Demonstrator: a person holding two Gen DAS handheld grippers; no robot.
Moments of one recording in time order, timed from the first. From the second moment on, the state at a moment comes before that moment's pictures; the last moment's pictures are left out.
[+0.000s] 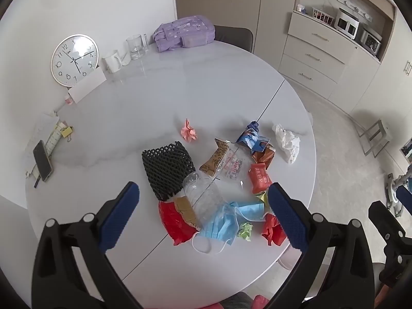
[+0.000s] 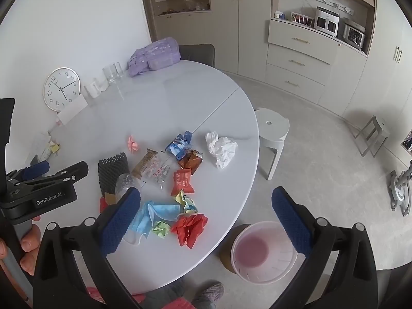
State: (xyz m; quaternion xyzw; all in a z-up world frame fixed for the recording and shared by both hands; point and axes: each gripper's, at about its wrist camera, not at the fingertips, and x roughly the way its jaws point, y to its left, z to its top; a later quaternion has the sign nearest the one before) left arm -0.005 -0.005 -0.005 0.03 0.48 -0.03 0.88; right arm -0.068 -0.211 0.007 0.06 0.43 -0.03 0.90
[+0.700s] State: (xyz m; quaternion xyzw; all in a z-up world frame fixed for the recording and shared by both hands) left arm -0.005 -0.002 -0.004 0.02 0.48 -0.03 0.88; right arm -0.070 -0.210 0.009 0.06 0.43 -0.03 0.90
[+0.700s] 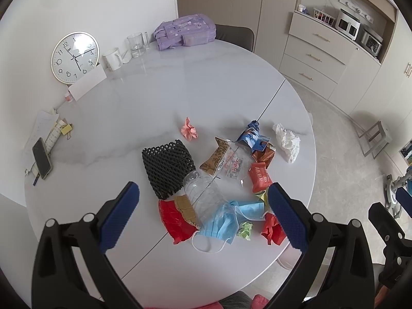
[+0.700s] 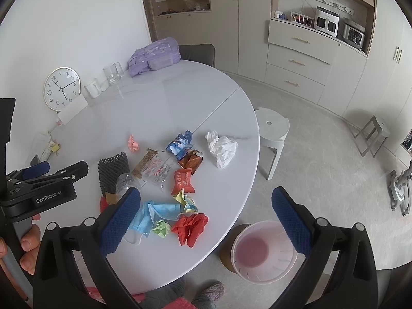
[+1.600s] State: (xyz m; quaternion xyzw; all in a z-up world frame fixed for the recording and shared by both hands) left arm -0.003 0.001 -0.005 0.02 0.49 -0.03 0.87; right arm -0.070 -0.210 0.008 0.06 0.43 -0.03 0.90
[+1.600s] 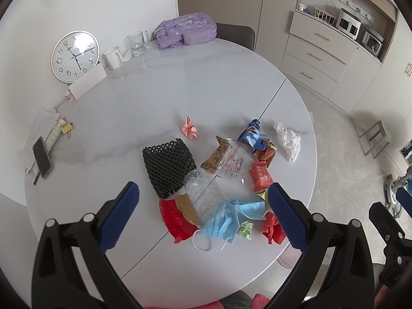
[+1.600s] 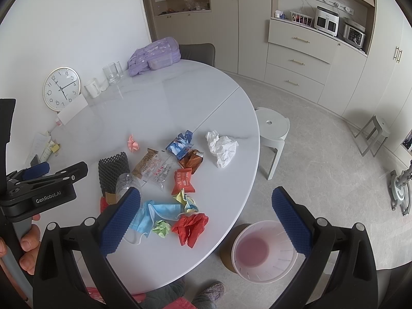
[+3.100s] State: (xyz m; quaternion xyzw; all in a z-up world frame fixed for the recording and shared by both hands) left arm 0.024 0.096 -0.108 0.05 0.52 -0.11 0.85; right arm -0.038 -0.173 -0.083 0.08 0.47 -0.04 0.88
